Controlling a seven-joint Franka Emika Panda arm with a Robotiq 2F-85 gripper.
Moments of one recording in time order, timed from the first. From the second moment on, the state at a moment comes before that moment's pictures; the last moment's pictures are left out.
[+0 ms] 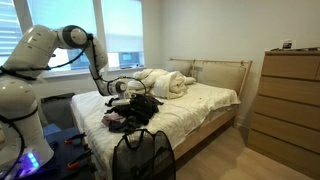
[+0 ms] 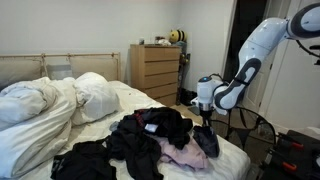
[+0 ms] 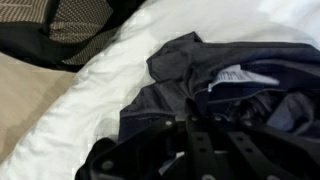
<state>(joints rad) 0.29 0.60 -0.01 -2.11 -0.40 2.61 -0.13</state>
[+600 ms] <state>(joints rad) 0.30 0.21 0.16 -2.00 -0.39 2.00 -0.12</state>
